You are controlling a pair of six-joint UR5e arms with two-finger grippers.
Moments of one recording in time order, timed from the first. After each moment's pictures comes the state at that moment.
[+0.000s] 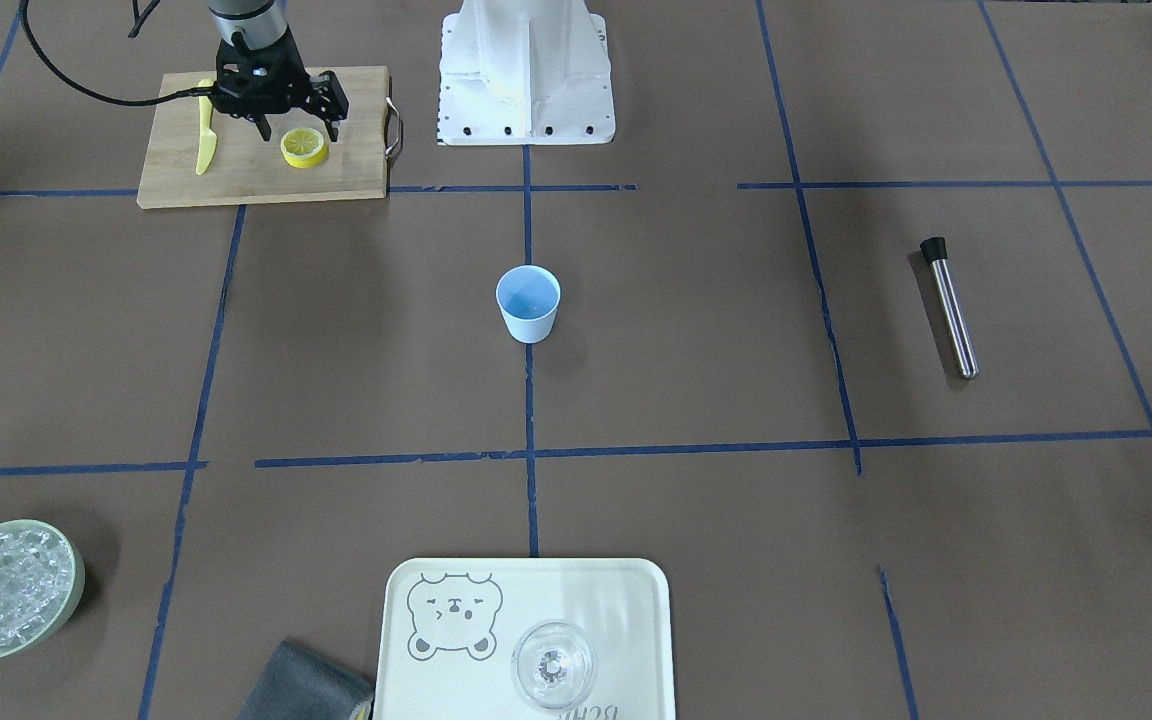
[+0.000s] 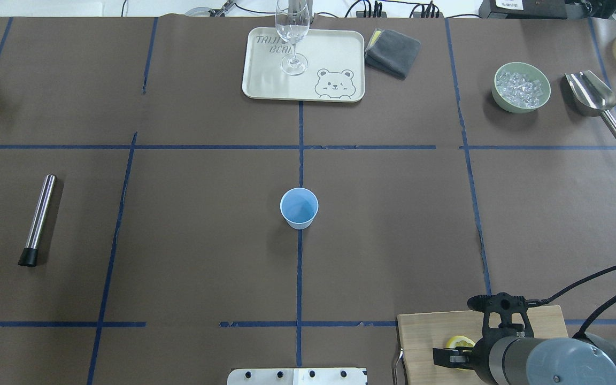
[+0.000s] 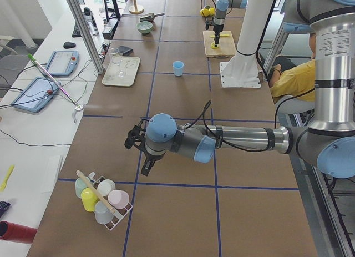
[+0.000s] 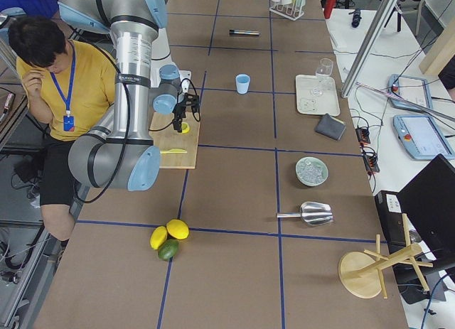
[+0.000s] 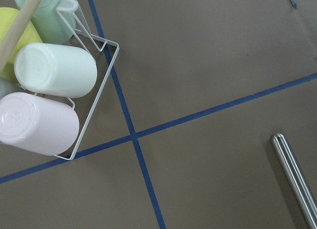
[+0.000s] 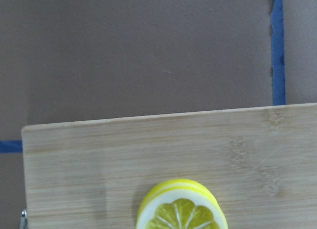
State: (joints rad) left arm -1.60 -1.47 -1.70 -1.89 -2.47 0.10; right arm 0.03 -1.73 2.21 -1.28 1.56 1.60
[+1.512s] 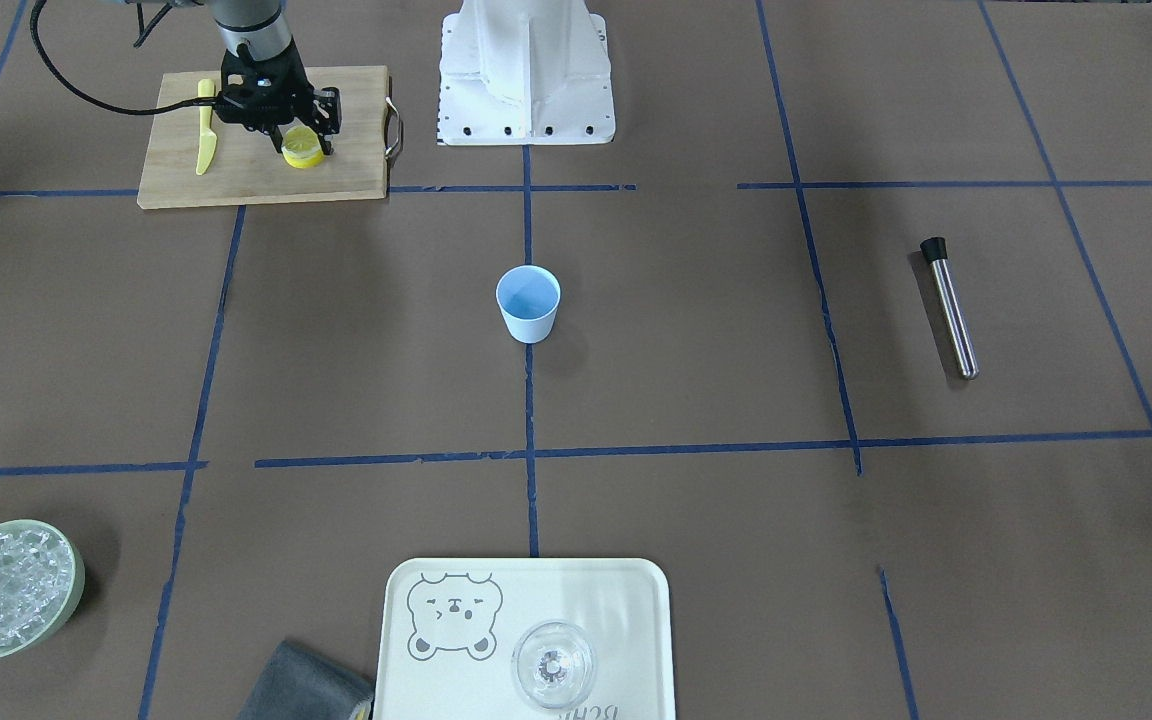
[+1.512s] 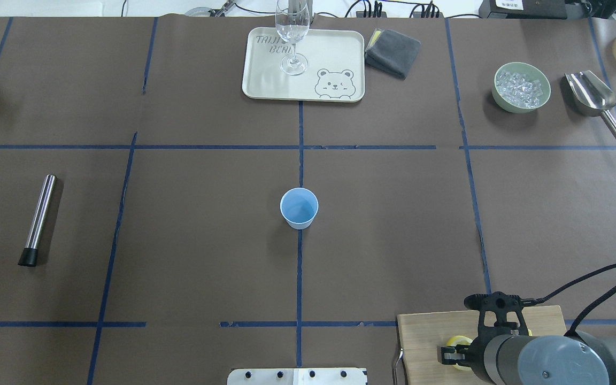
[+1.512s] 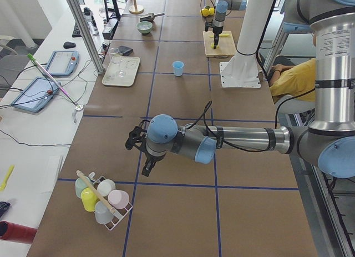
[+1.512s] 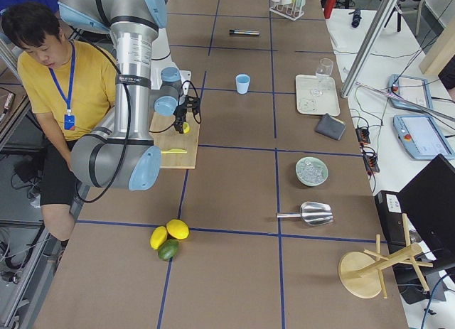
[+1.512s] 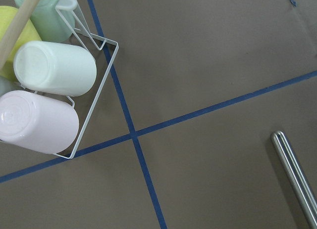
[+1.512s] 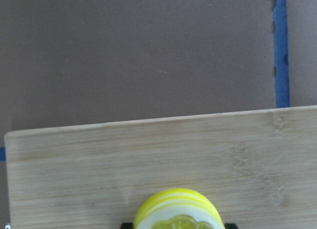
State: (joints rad) left arm -1.60 -1.46 -1.70 -1.89 -2.47 0.10; right arm 0.04 -1.71 2.19 -1.28 1.57 1.60
